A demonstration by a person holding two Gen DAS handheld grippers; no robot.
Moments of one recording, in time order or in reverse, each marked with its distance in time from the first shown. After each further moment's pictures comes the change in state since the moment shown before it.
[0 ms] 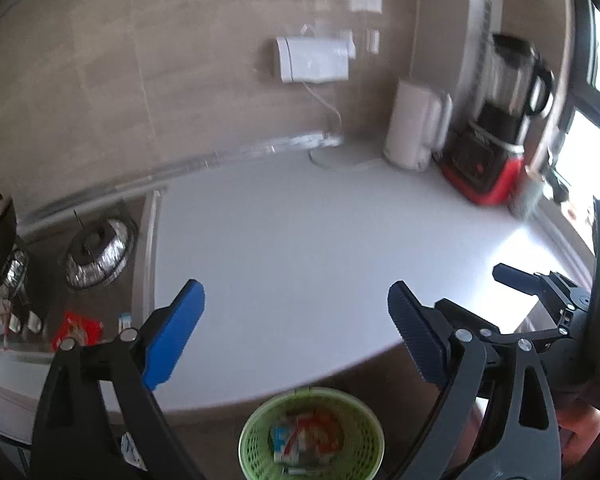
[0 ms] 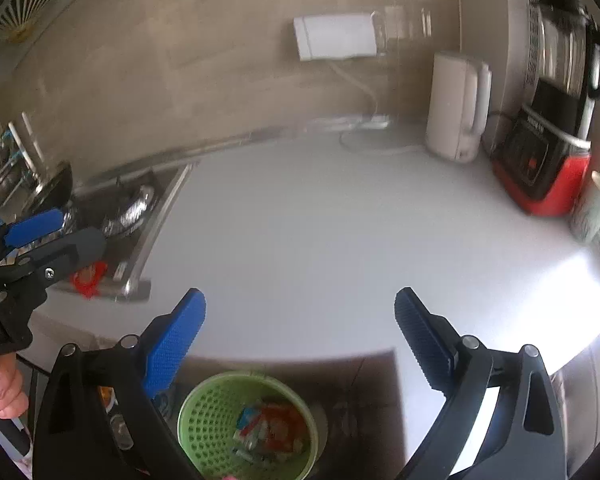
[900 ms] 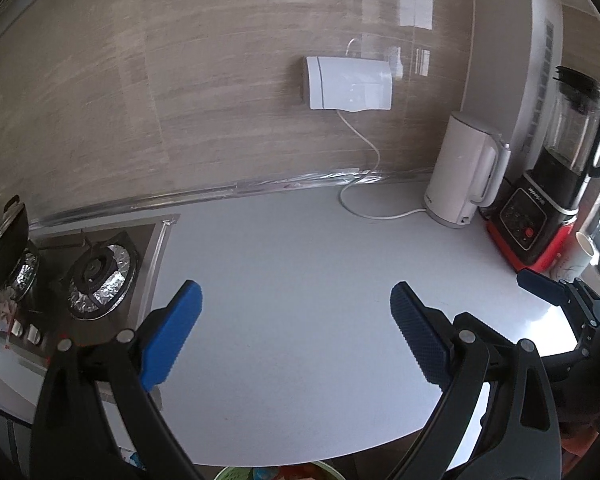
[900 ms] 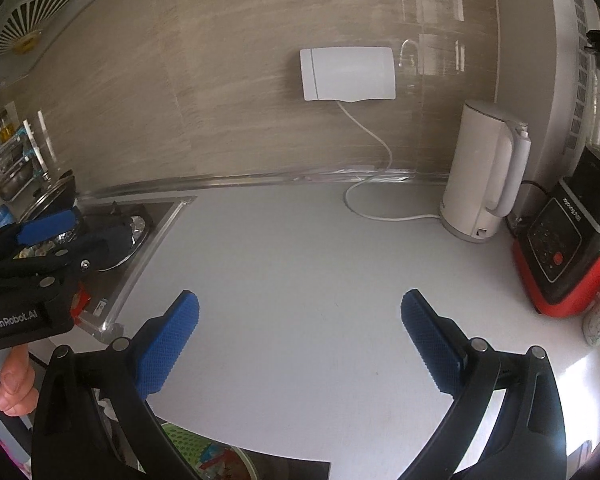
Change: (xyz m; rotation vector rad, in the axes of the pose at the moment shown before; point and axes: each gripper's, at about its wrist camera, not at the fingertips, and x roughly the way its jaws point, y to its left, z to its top) left arm 0.076 -0.034 0.085 -0.105 -0.028 0.158; right arm 0.053 -0.053 0.089 -0.122 -0.053 0.085
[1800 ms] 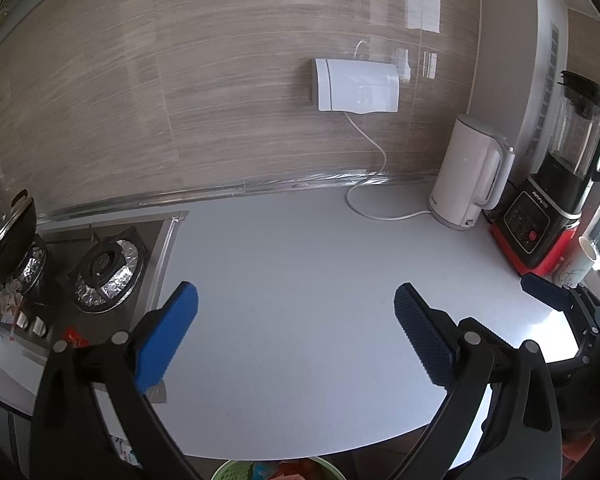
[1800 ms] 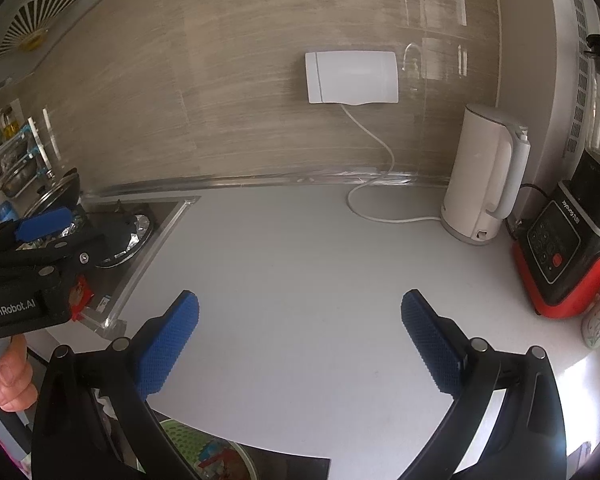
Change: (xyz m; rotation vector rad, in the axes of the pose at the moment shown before) left arm -0.010 0.004 -0.004 -0.018 -0.001 0.014; right arm -0.008 0.003 -0.004 -0.012 -0.013 0.005
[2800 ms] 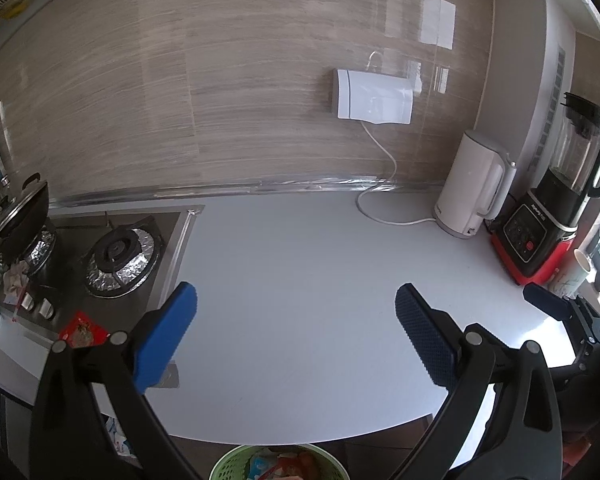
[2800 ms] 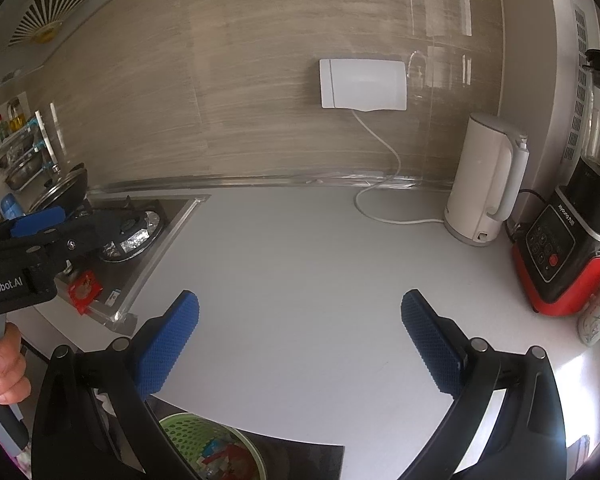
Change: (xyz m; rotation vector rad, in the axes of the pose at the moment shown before) left arm -0.029 0.027 -0.015 -0.059 -0.024 0.010; right arm -0.020 0.025 -0.008 -0.022 -0.014 -0.006
